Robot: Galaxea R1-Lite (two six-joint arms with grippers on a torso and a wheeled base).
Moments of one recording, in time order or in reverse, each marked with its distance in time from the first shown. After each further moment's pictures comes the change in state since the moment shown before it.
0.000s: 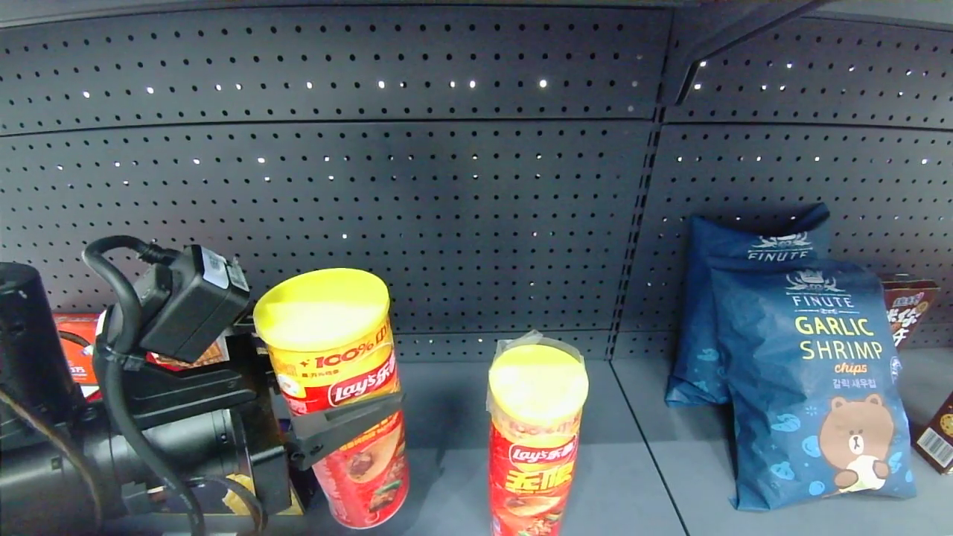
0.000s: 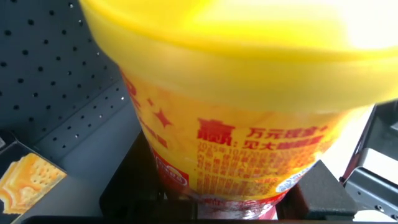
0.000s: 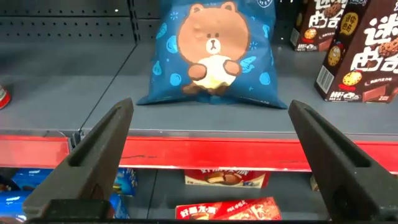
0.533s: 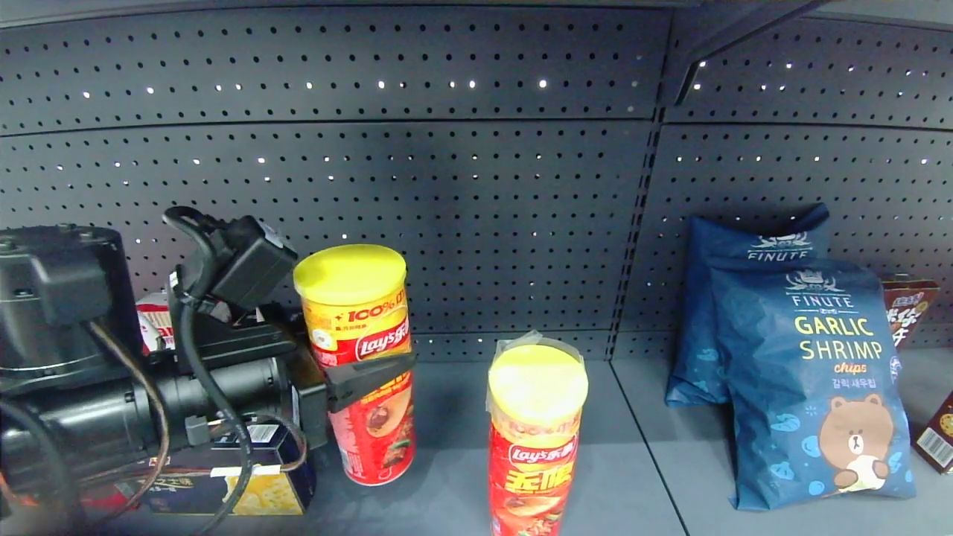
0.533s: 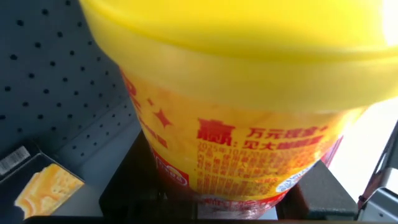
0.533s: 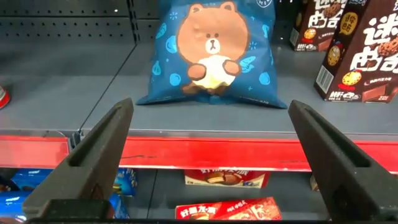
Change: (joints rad) left arm 0.063 0.126 -0.097 0.000 0.000 0.001; right arm 0.000 -0.001 0.001 0.000 0.000 0.000
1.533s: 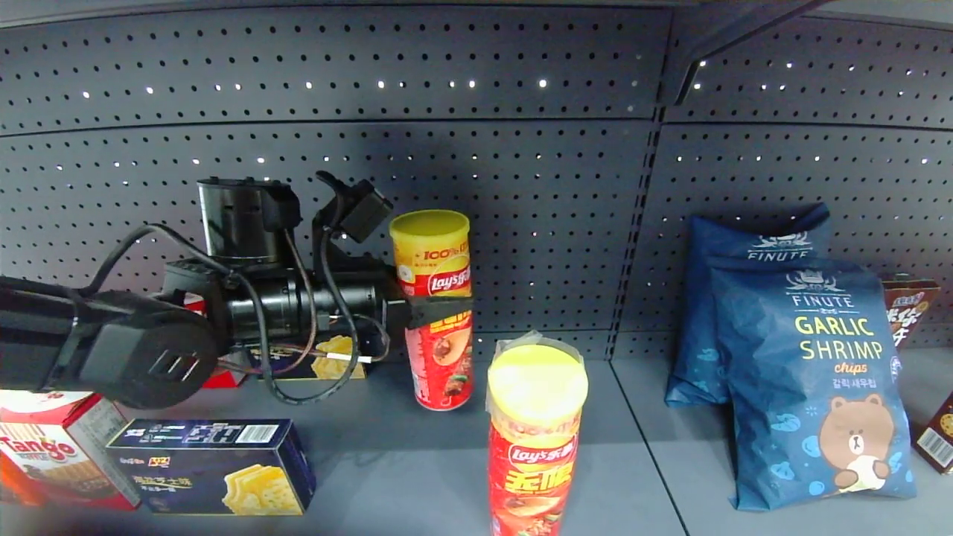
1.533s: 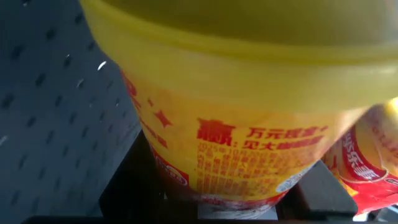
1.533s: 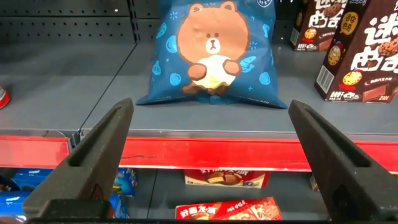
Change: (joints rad) left arm 0.095 0.398 -0.372 -0.026 -0.339 0.006; right arm 0.000 0.000 0.000 0.000 0.000 0.000
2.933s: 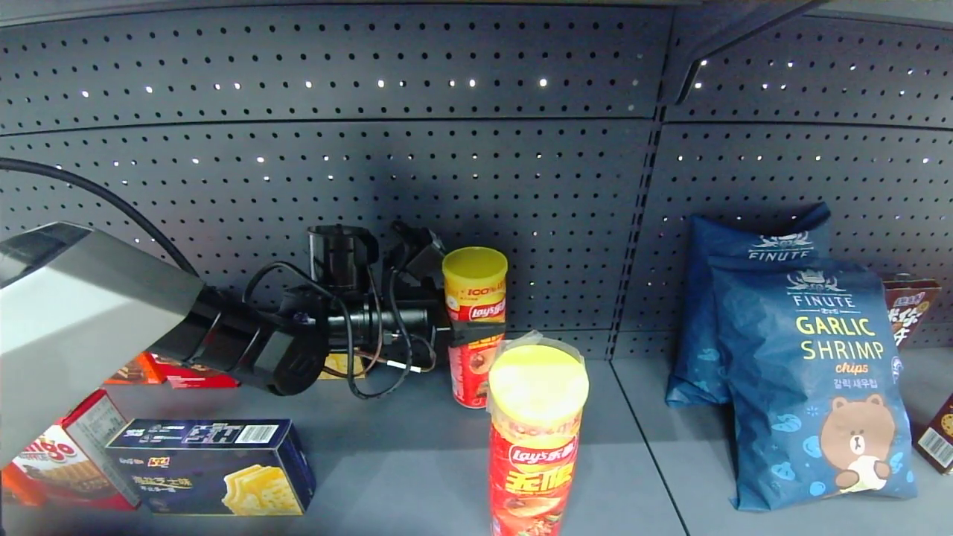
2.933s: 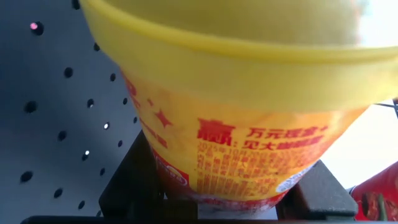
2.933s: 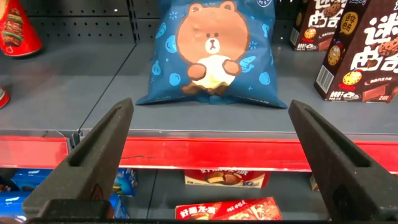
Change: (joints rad) left arm -0.016 0.297 -0.129 -0.155 -0.119 0.105; right arm 0.000 0.000 0.000 0.000 0.000 0.000
